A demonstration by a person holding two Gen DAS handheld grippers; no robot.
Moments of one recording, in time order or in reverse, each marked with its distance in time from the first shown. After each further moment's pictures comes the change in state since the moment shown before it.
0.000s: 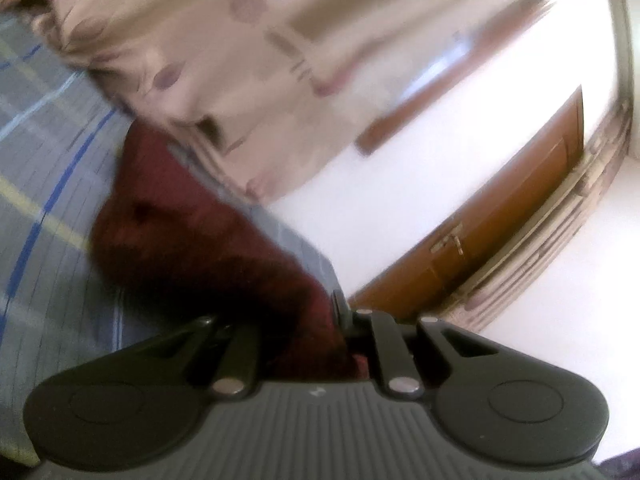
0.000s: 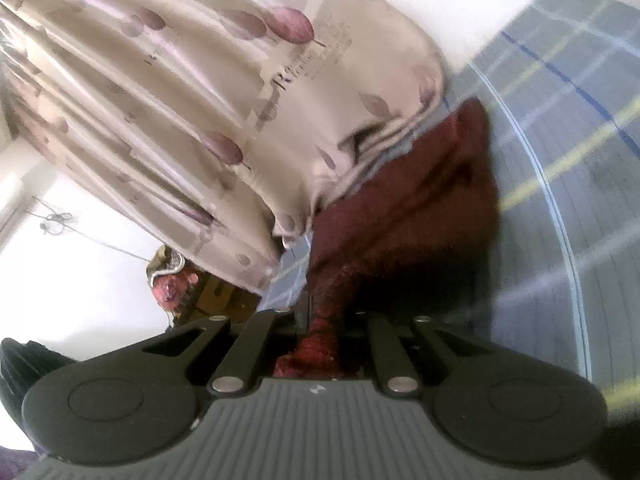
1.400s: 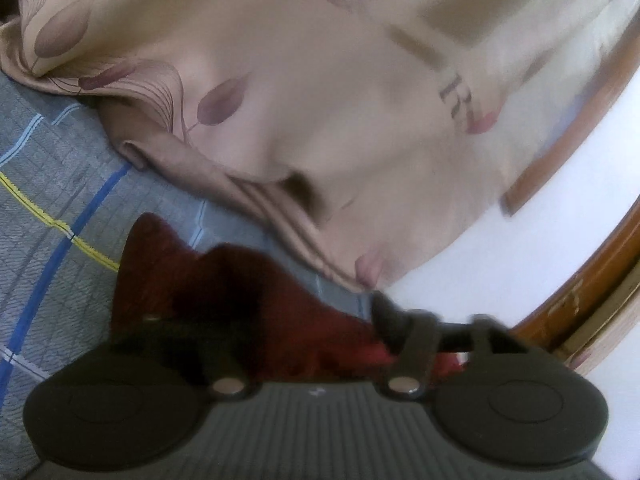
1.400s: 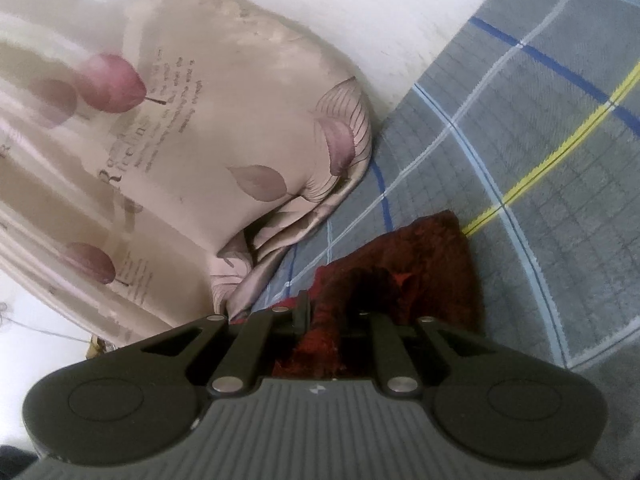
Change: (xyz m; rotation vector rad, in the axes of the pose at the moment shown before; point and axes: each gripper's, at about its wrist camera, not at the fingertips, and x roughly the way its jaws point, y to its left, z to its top) left arm 0.219 0.122 0.135 -0.037 -0.054 0.236; right arm 0.226 -0.155 0.195 0.167 -0.054 -0.144
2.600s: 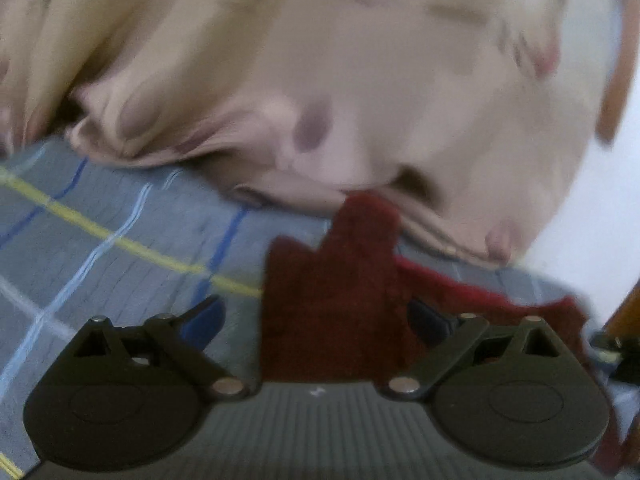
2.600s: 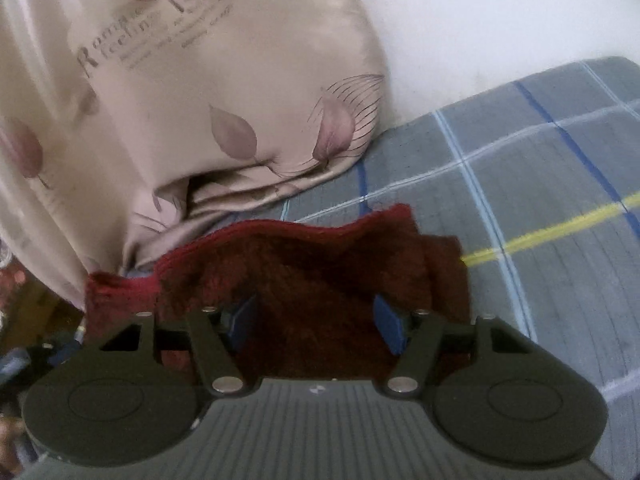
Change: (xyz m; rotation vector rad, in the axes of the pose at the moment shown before) left arm -0.017 -0.004 -0.016 0.243 -0.049 0.415; right arm 0.029 0.044 -0.025 -0.375 -0.025 -0.272
